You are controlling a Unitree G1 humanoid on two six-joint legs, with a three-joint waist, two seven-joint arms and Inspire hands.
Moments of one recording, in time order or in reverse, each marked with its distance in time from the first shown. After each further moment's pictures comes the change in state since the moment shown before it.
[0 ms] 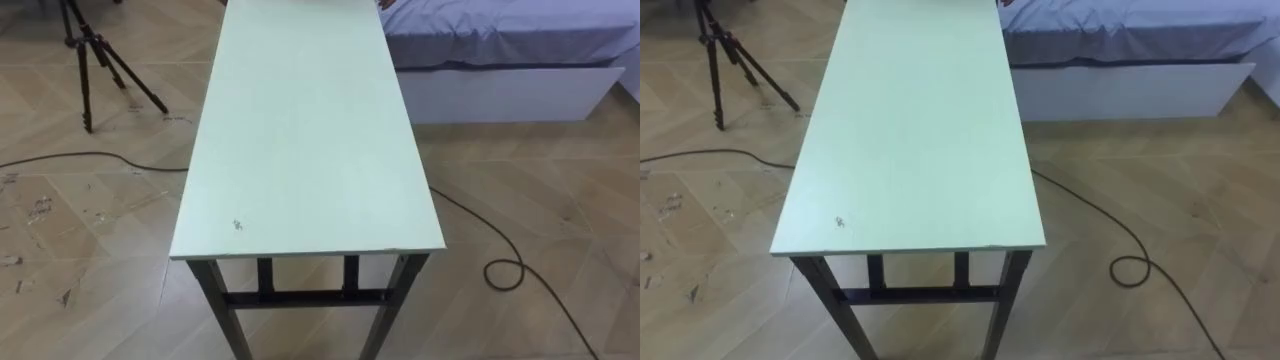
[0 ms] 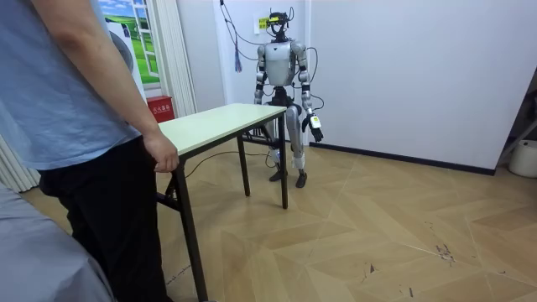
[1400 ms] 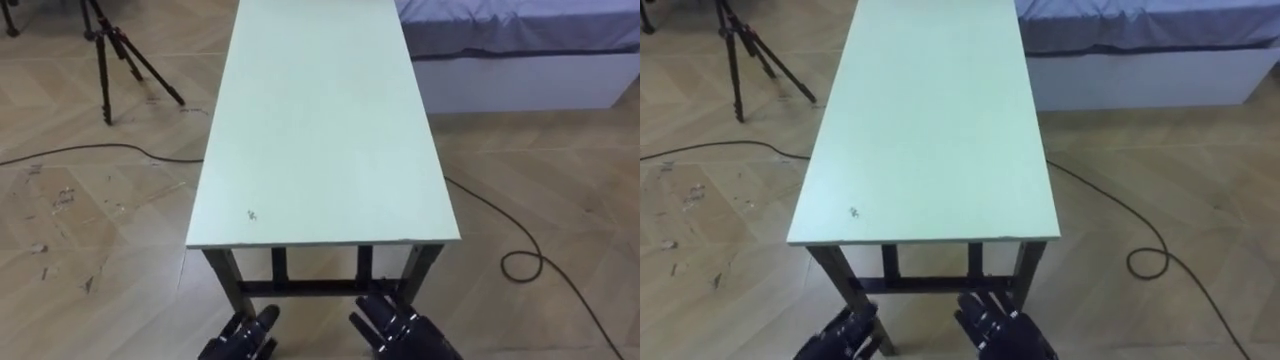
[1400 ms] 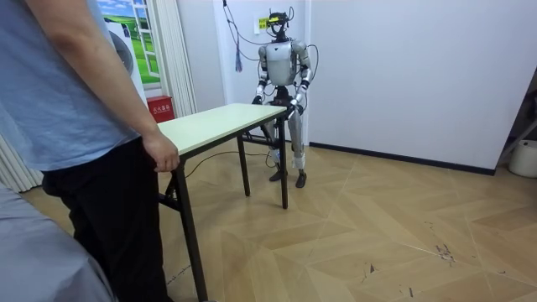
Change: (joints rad) left arm 0.072 0.041 -0.343 -0.681 -1.659 -0.091 -0.540; right arm 0.160 -0.021 0.077 -0.830 0.441 0.018 0.238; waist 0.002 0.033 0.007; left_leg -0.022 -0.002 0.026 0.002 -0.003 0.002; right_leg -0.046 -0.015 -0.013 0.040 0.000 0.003
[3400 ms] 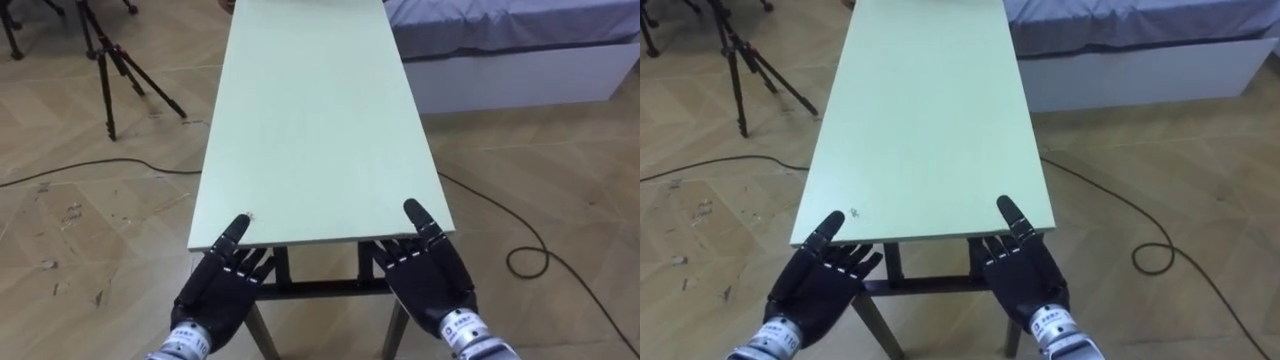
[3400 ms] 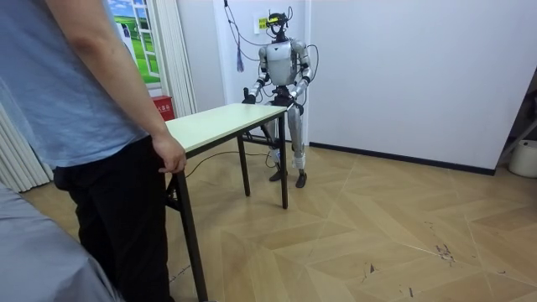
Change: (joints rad) left arm -0.094 0.027 0.183 -0.192 -0.265 0.204 0.212; right arm -0.121 -0.015 -0.086 -0.199 0.439 0.092 -0.379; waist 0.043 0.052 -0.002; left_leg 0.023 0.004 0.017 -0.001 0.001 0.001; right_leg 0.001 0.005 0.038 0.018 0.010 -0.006
